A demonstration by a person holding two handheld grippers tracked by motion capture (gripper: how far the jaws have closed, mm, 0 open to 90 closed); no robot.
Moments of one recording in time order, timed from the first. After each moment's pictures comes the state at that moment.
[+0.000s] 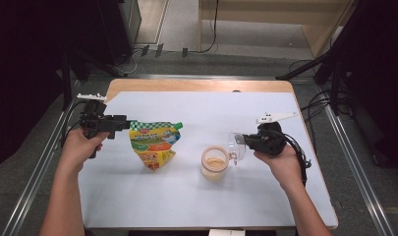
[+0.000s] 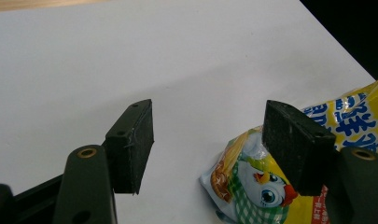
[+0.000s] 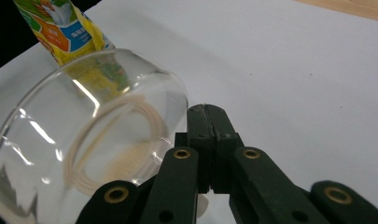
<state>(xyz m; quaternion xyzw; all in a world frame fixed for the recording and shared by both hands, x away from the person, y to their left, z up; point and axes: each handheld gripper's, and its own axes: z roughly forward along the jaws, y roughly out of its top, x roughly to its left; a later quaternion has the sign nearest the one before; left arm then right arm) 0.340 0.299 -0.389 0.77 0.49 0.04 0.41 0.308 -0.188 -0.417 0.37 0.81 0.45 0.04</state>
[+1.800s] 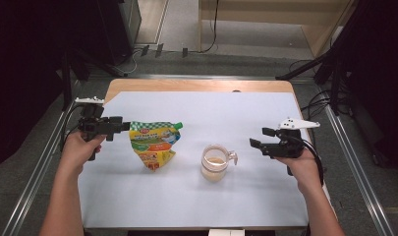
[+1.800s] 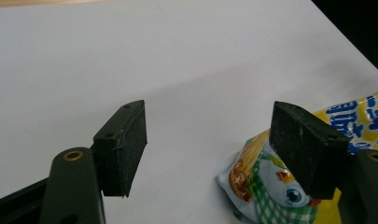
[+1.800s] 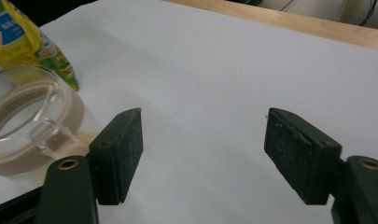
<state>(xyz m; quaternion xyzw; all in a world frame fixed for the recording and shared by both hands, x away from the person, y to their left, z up) 0.338 0.309 -0.402 0.76 0.50 0.06 0.41 0.315 -0.247 -0.454 0.39 0.77 0.49 0.12</state>
